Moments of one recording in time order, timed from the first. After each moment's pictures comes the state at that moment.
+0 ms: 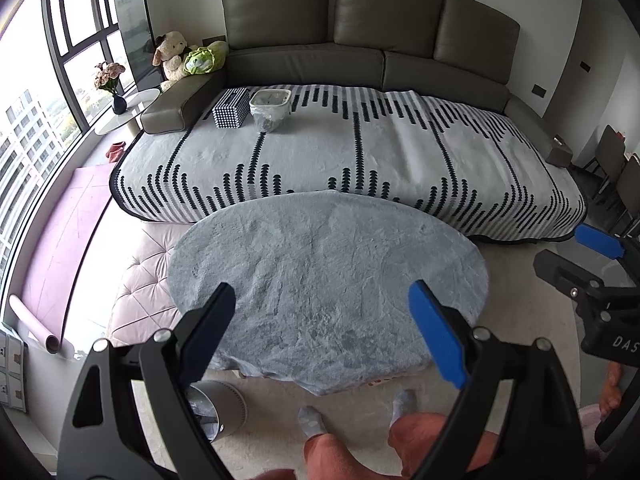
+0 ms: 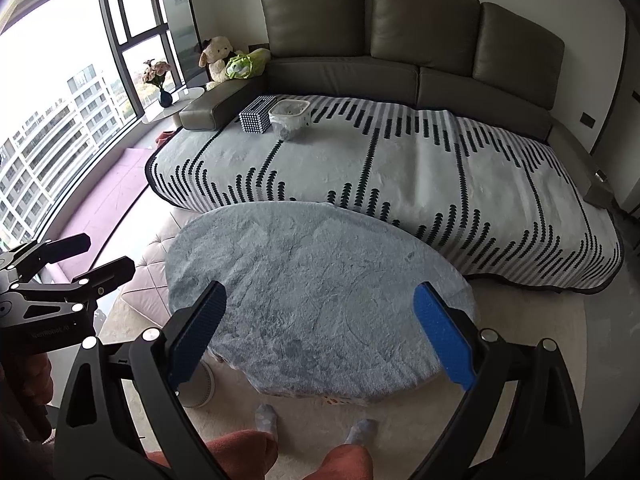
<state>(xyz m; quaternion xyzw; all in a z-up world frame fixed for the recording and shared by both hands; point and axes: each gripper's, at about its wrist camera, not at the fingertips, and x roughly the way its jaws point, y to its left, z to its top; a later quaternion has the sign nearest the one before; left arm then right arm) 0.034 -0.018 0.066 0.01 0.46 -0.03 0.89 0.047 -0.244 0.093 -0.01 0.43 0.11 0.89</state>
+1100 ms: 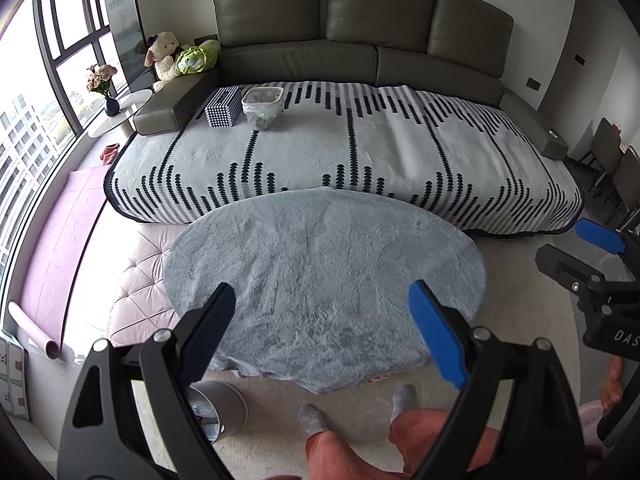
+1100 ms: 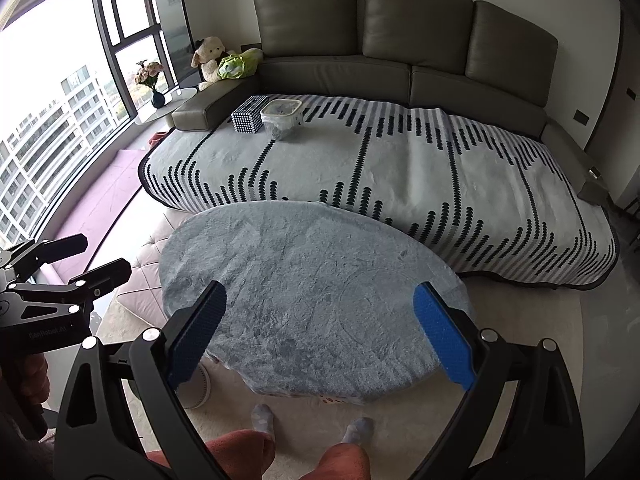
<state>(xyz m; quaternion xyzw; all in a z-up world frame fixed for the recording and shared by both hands) 0.039 -0.021 0.064 0.01 0.47 -0.04 0.88 0.051 -0.250 0.096 -0.01 0.44 0.10 0.89</state>
